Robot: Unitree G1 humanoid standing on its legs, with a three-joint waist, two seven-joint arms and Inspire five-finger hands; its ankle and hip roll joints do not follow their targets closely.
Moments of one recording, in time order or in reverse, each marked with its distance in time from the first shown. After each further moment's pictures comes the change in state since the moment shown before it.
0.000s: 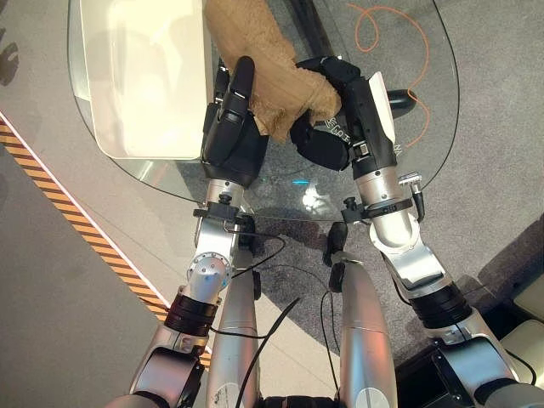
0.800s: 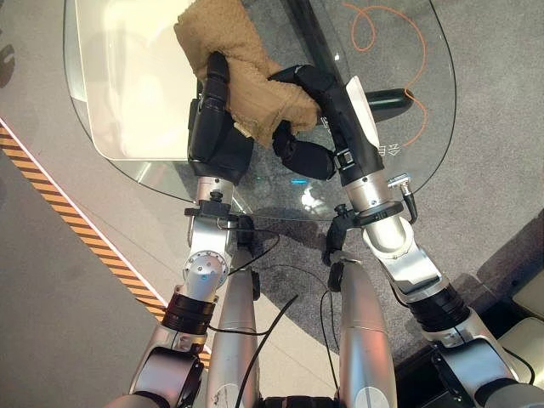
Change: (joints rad) left arm -0.002 -0.001 0.029 0.003 0.036 -0.024 0.001; right arm 0.002 0.002 0.040 -0.040 -0.039 -0.001 0.024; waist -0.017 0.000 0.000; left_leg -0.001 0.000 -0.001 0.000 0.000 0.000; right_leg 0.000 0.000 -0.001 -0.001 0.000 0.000
